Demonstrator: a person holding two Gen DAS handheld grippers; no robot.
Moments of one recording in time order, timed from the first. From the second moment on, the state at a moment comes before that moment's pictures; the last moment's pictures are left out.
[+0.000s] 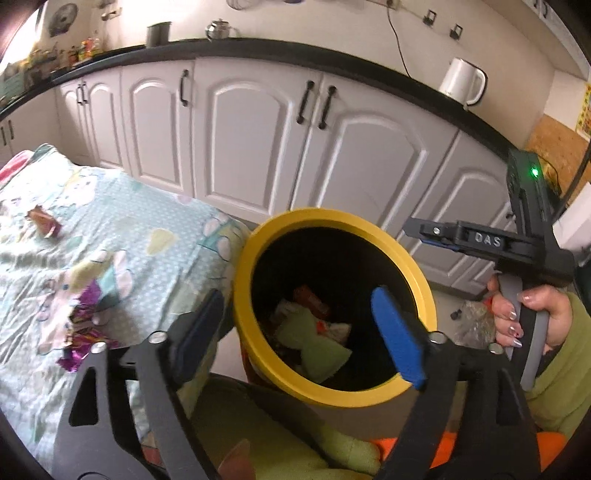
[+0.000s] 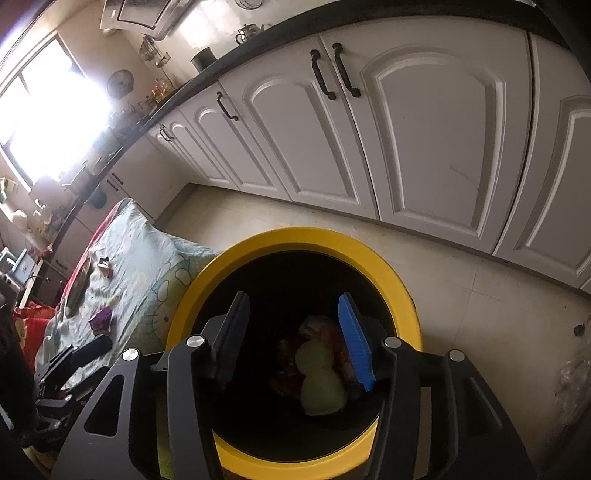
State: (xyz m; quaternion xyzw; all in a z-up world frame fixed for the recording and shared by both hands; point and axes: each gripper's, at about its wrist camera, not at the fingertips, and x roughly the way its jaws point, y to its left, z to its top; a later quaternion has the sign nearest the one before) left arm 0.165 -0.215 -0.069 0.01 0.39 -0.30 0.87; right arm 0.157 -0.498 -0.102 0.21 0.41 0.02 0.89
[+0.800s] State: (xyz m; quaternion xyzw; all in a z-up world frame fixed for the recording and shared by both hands) left arm 0.182 -0.095 -0.039 -0.07 0.33 -0.16 0.93; right arm 0.162 -0.387 -0.045 0.14 0.37 0.13 0.91
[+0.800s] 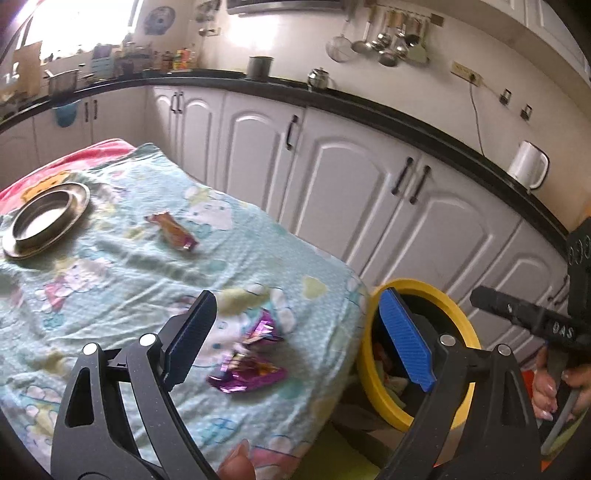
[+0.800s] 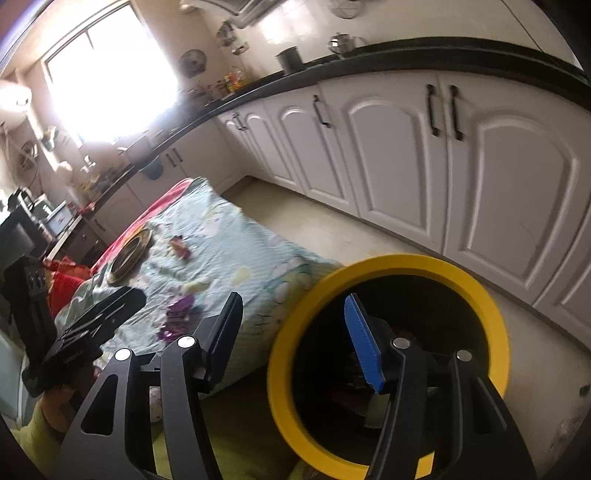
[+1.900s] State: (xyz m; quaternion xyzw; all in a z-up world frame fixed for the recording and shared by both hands) left arm 0.291 -0.004 -0.077 -0.17 0.39 -0.08 0.90; right arm 0.230 -0.214 -0.091 0.08 0.46 0.26 0.84
